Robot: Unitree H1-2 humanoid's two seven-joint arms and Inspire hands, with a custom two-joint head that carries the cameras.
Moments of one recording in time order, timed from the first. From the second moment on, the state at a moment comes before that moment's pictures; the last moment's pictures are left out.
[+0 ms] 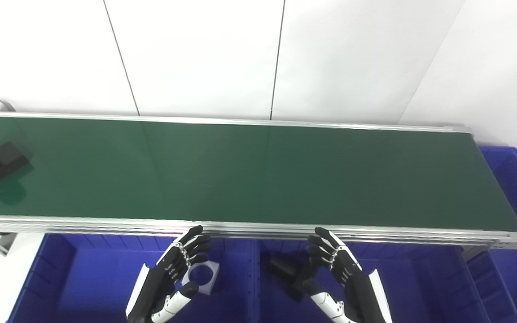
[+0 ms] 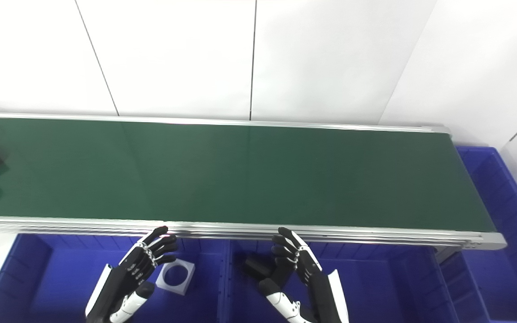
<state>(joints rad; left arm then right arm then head) 0.38 0.03 -0.12 -0.02 -0.06 -0.42 -0.17 0.39 -0.04 0.24 -0.22 -0.17 -0.27 0.02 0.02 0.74</state>
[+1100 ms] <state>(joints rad) 0.33 -0.01 -0.13 0.09 -0.05 -0.43 -0.17 0.34 -0.05 0.21 -0.10 -0.15 -0.34 0.02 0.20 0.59</state>
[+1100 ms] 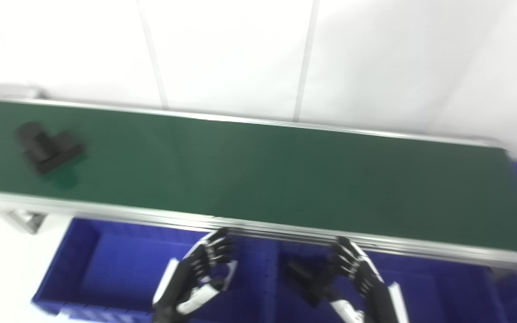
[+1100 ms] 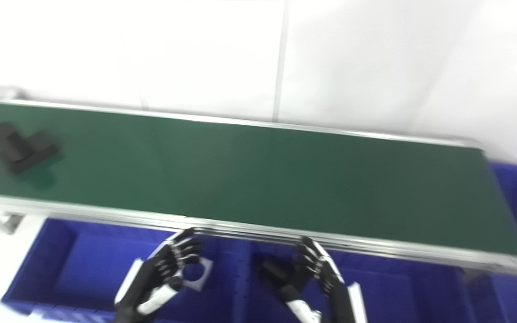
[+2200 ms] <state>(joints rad) 0.29 -0.03 -0.12 0.19 -0.01 -0.43 -0.15 0.30 -0.06 0.19 -0.04 -0.14 -0.40 0.02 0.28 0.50</state>
